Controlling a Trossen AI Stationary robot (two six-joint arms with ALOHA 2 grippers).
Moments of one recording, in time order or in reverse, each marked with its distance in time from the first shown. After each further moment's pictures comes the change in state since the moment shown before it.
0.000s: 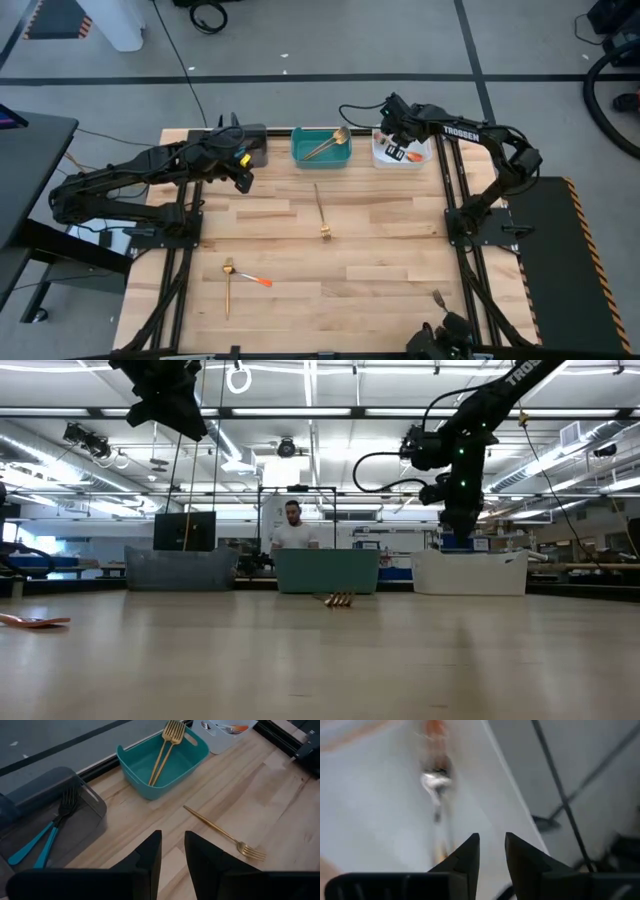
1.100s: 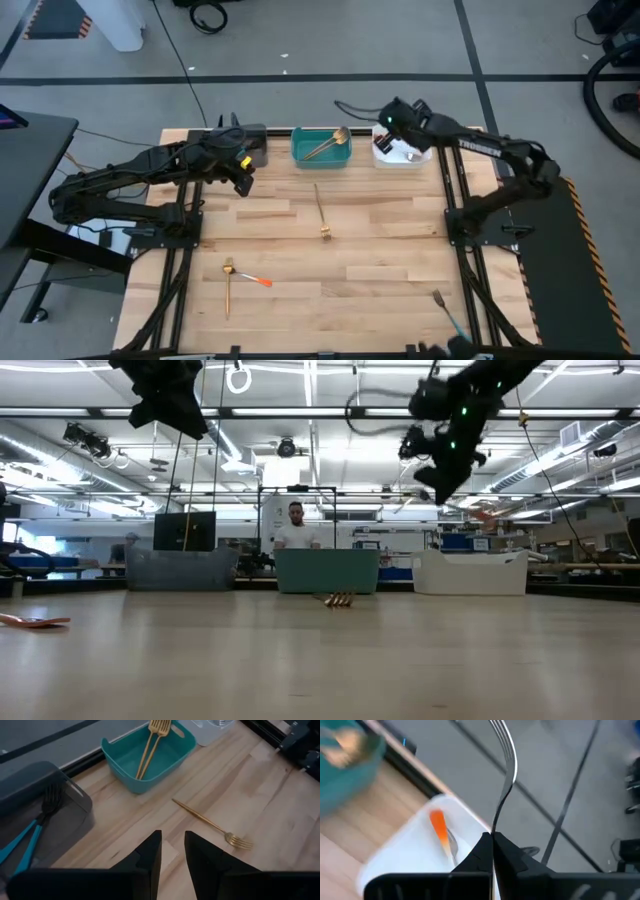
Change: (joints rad) left arm 0.000 0.000 0.000 0.001 0.072 0.012; right arm 0.192 -0.175 -0.002 0.109 0.178 0.299
